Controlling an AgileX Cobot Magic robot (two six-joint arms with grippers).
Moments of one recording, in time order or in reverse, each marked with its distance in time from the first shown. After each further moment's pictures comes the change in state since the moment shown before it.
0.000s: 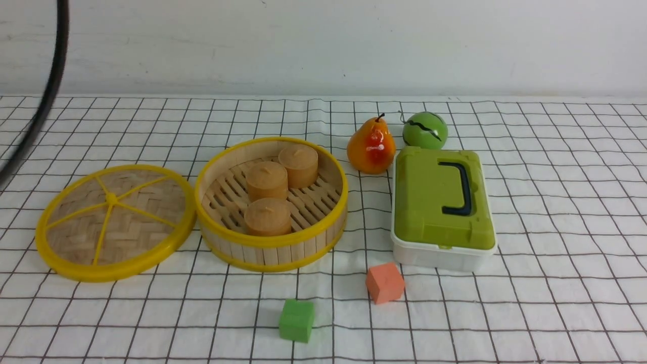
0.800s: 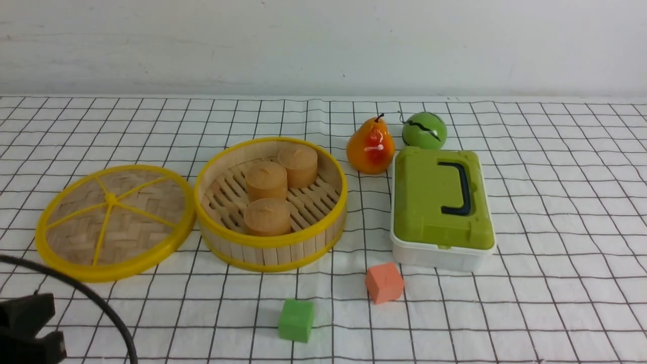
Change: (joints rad) right arm 0.000 0.000 0.000 0.000 -0.001 0.000; left arm -0.013 -0.267 0.760 -0.060 -0.224 0.141
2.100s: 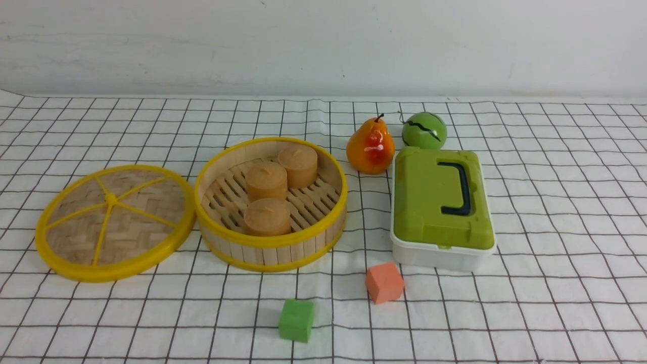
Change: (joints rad) right arm 0.000 0.000 0.000 0.000 0.001 0.000; left arm -0.010 -0.618 0.329 0.310 0.091 -0.284
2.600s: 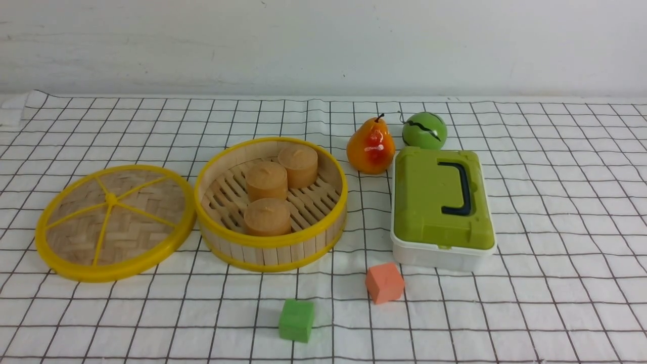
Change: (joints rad) right arm 0.000 0.000 0.000 0.000 0.000 0.000; left arm 0.000 0.000 0.000 0.008 0.010 -0.091
